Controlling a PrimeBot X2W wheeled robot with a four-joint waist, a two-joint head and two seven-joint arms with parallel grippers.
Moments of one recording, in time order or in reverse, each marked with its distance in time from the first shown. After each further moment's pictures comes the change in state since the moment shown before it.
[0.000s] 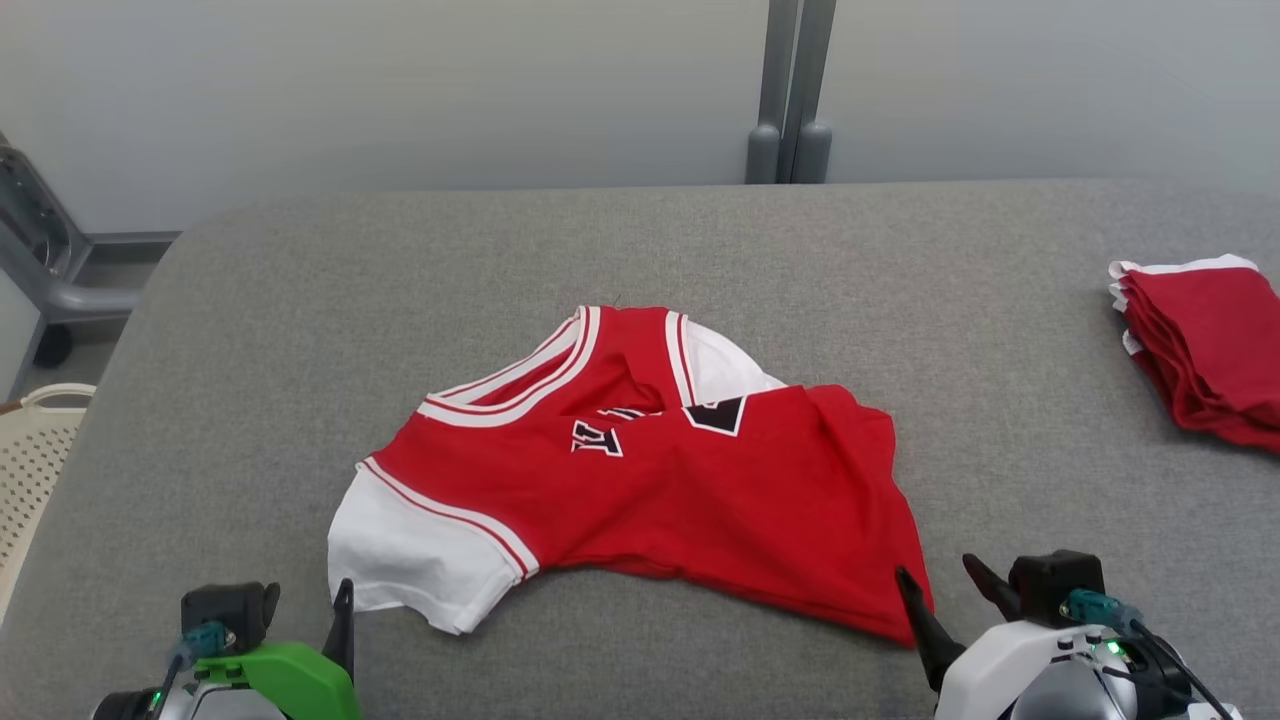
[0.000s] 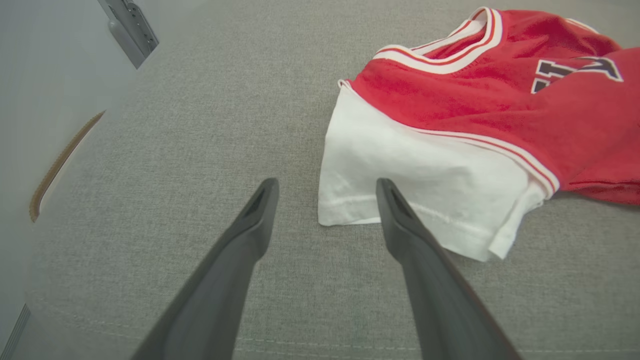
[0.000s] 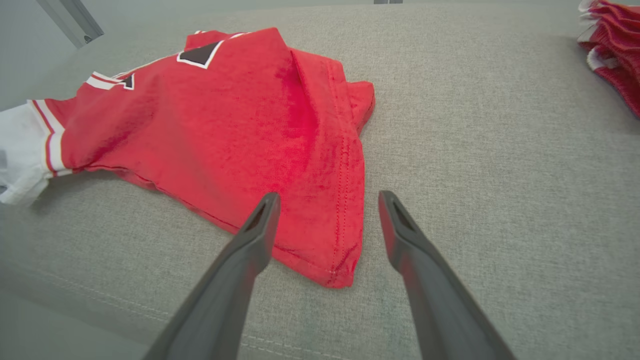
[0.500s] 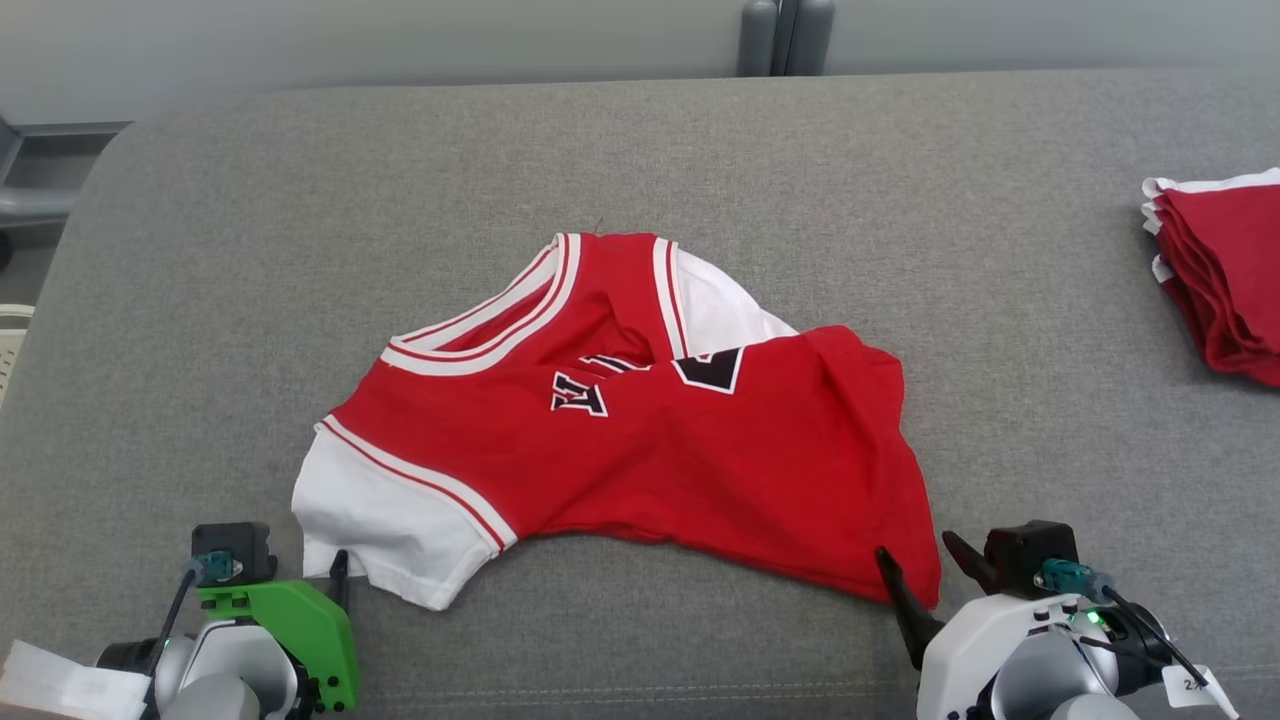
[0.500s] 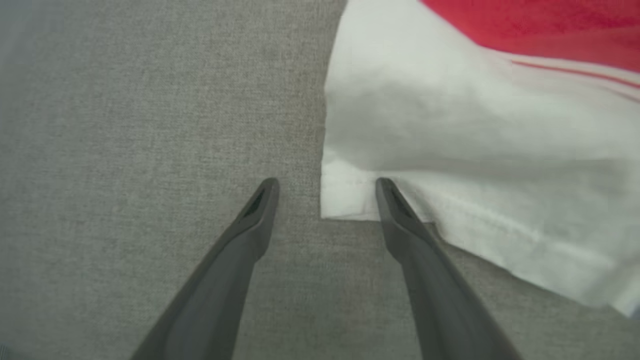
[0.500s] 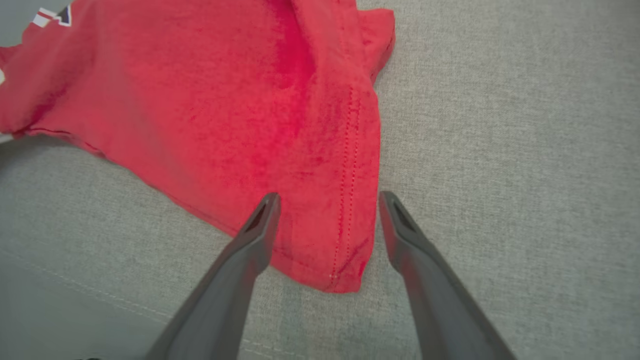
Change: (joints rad) left arm -0.209 -0.023 -0.040 0.251 0.001 -0.028 0.114; right arm -0.061 0.000 0.027 -0.012 -0.026 0.000 0.064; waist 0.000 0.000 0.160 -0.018
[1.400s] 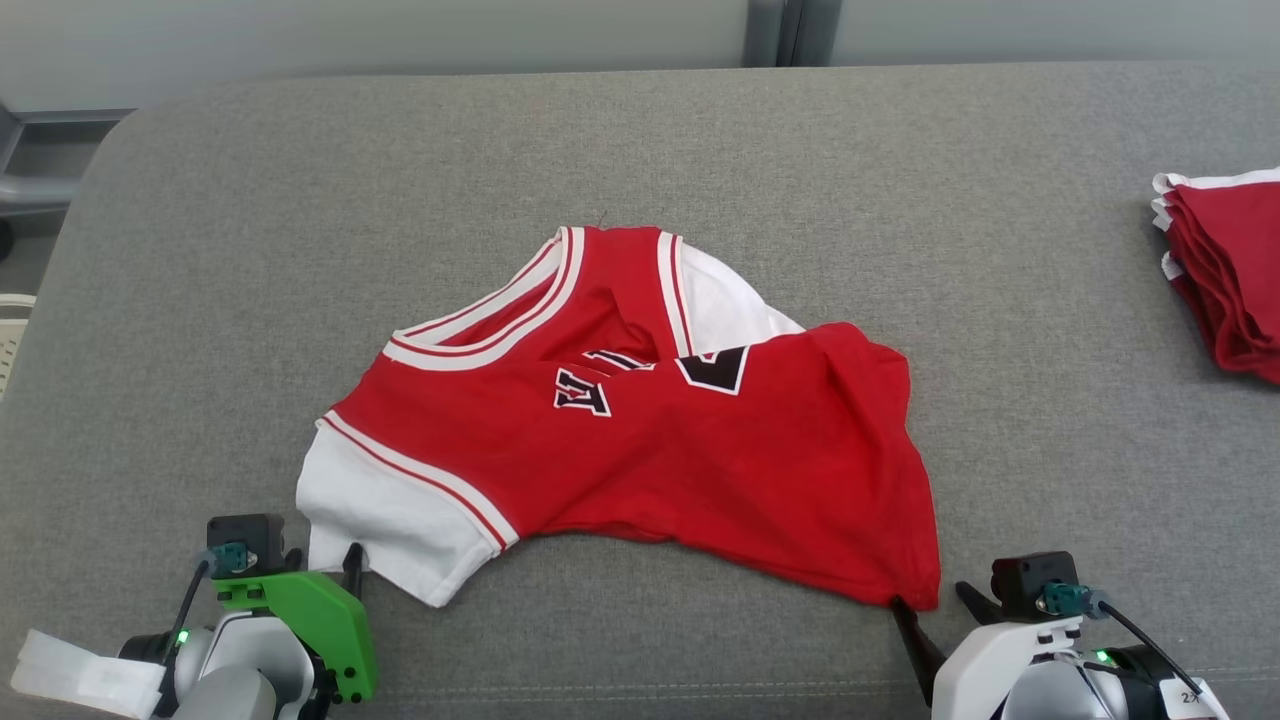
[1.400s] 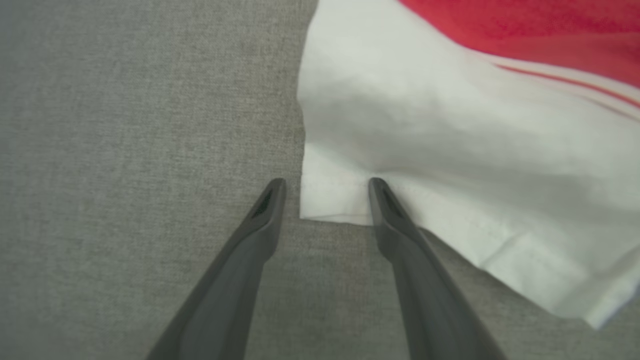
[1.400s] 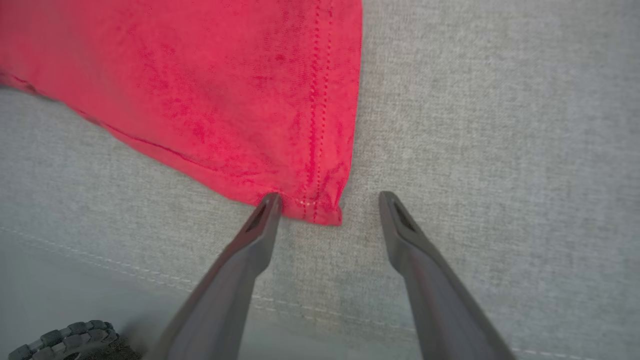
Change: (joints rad) left arm -0.019 -0.023 -0.028 0.029 -0.033 -0.015 0.002; right arm 0.023 0.000 -0.027 0.070 0.007 0.000 0.052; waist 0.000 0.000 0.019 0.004
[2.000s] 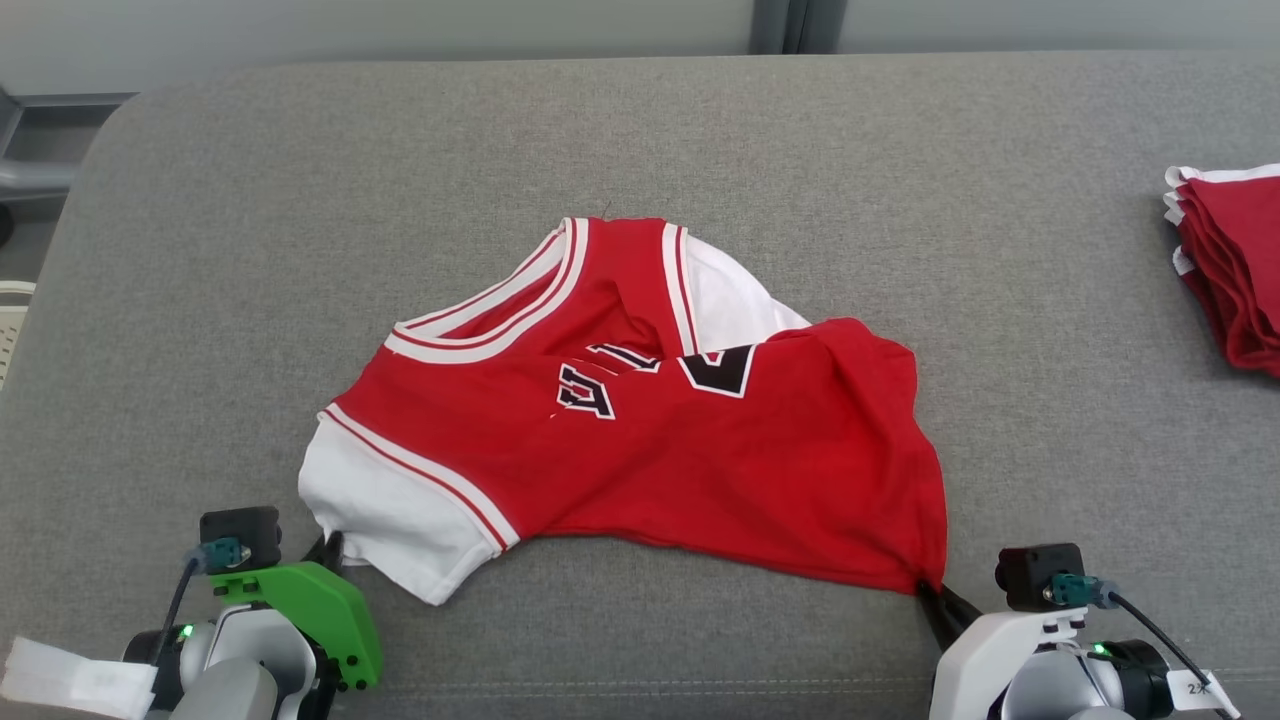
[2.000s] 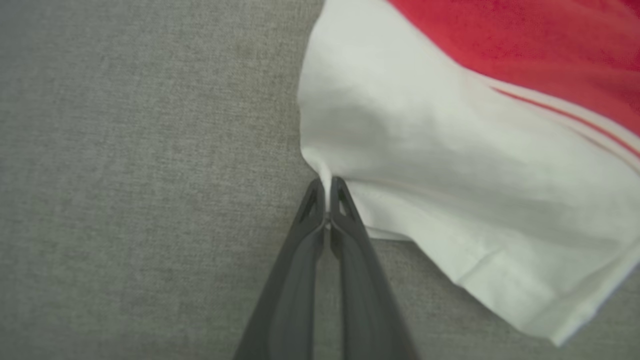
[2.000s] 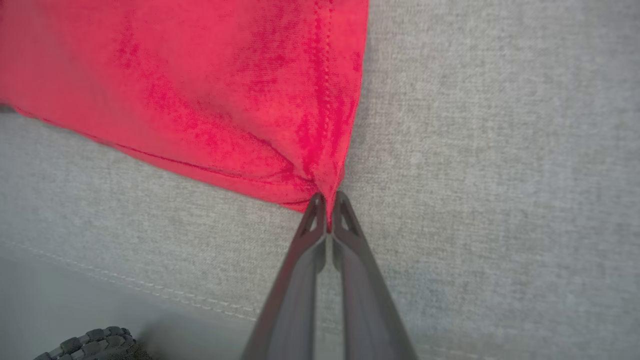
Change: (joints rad) left arm -0.020 -0.008 0.016 0.007 -0.035 0.007 -0.022; right arm -0.025 0.000 -0.003 0.042 0.044 0.001 -0.010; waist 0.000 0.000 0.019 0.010
